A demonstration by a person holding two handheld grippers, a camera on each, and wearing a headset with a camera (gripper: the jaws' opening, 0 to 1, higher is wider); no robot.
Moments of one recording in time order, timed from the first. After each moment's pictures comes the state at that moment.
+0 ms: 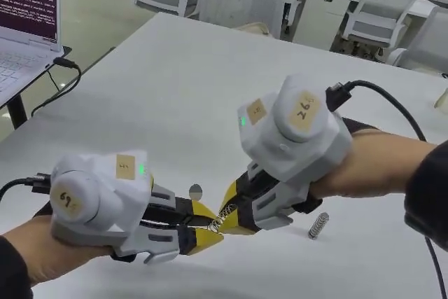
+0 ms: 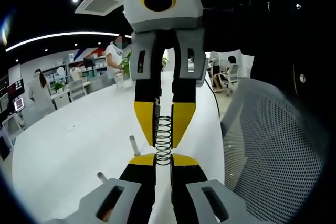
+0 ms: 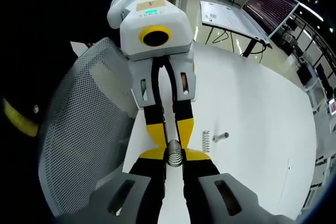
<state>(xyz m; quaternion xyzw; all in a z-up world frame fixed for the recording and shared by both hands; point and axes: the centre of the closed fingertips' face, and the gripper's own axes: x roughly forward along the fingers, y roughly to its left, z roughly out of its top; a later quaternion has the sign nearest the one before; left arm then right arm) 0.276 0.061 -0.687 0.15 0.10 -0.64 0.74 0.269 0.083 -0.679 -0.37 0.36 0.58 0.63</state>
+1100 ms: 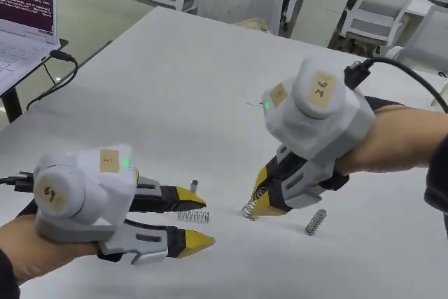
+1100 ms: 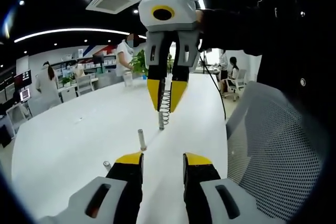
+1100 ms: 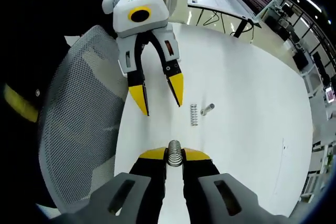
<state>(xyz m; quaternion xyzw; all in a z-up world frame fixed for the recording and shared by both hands) 0.286 0.080 -0.693 0.12 0.11 -0.62 0.77 0.292 0.028 -0.672 -0.40 0.41 0.53 0.63</state>
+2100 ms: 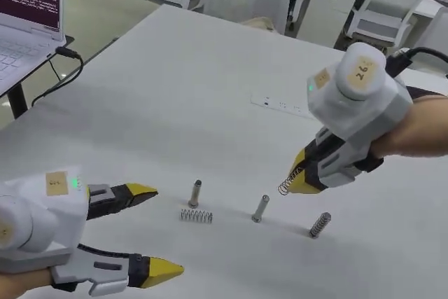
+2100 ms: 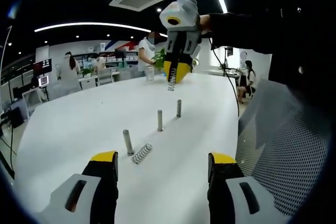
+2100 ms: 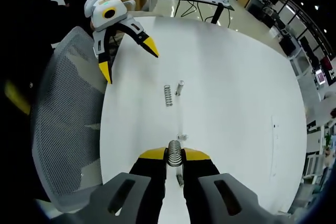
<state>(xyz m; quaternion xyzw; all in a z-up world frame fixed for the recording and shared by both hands) 0.290 0.126 -0.717 0.09 0.13 -0.54 0.82 0.325 -0.015 -0.671 -0.39 0.43 0.48 0.66</state>
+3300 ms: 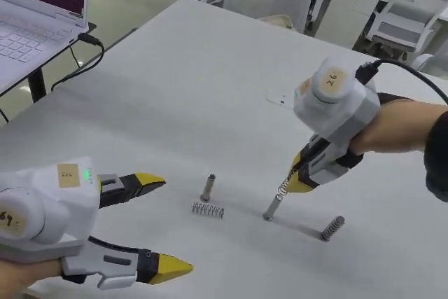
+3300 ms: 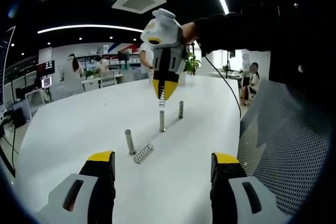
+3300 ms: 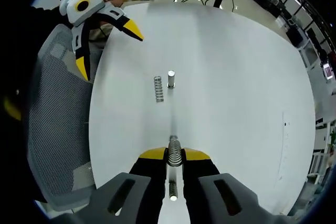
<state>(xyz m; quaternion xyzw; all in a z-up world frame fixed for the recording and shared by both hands) 0.292 0.127 -0.717 0.09 0.12 -0.54 0.83 0.352 -0.011 -0.712 -0.39 0.47 0.48 0.63</state>
